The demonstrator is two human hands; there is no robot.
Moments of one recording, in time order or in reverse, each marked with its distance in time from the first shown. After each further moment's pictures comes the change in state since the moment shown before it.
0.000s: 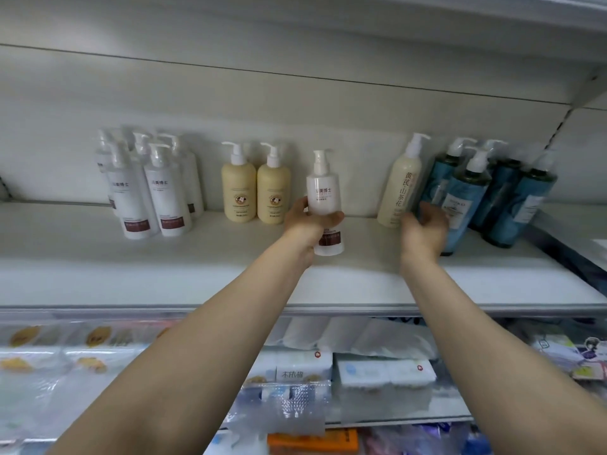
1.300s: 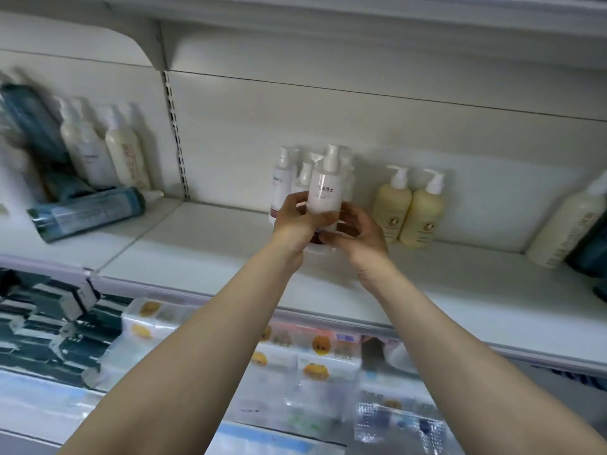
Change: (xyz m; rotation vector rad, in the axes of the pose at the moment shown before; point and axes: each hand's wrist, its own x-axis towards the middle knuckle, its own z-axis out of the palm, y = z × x) left_hand -0.009 0.084 -0.283 -0.019 0.153 0.134; right_hand -0.248 -0.036 0.233 0.068 -0.905 -0.017
